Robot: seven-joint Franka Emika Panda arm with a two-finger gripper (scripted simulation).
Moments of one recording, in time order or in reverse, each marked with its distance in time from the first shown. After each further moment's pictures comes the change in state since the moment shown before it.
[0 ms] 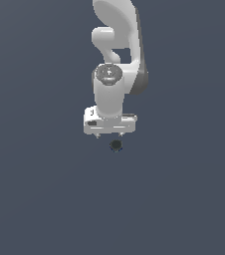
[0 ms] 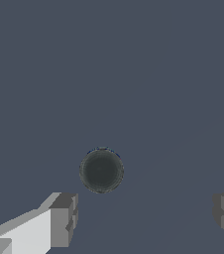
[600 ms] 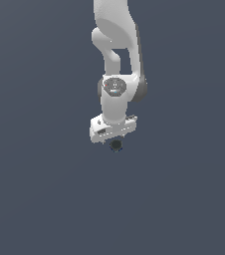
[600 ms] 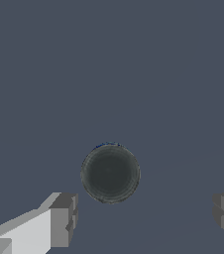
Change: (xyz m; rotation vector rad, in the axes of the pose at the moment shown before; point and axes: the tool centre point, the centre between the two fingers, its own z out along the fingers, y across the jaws) arm -0.010 -0.017 0.049 -0.003 0.020 -0.283
